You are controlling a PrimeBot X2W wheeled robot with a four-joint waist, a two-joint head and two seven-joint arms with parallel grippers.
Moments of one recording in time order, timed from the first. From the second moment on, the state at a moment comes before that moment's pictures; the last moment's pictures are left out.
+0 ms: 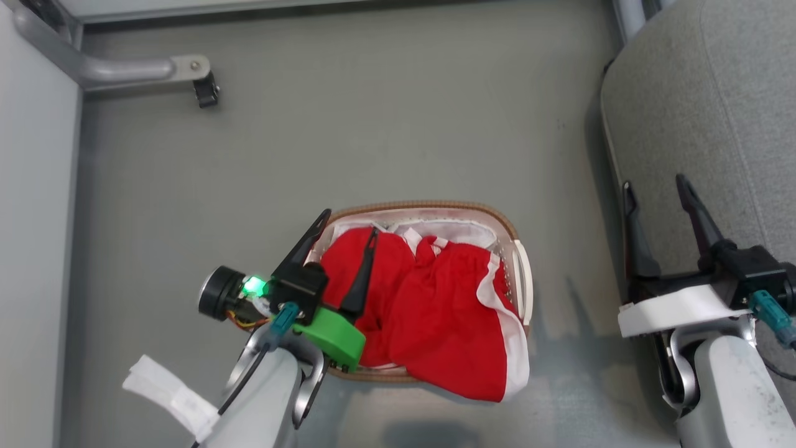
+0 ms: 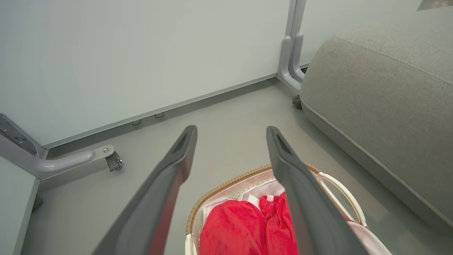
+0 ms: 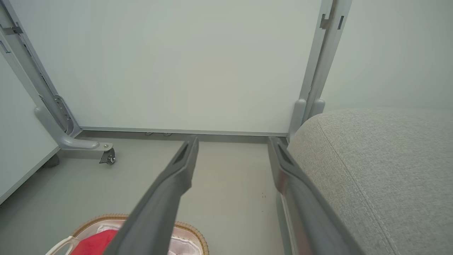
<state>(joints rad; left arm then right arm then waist) -0.37 0.05 -0.42 0.43 -0.09 -0.08 -0.26 -0.22 -0.05 -0.05 0.10 0.07 0.13 -0.26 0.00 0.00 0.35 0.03</state>
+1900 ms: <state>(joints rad) -0.89 0.05 -0.82 1.13 -0.25 -0.05 -0.19 -0.42 -0.05 0.04 0.07 0.23 0.13 -0.26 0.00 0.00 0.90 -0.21</state>
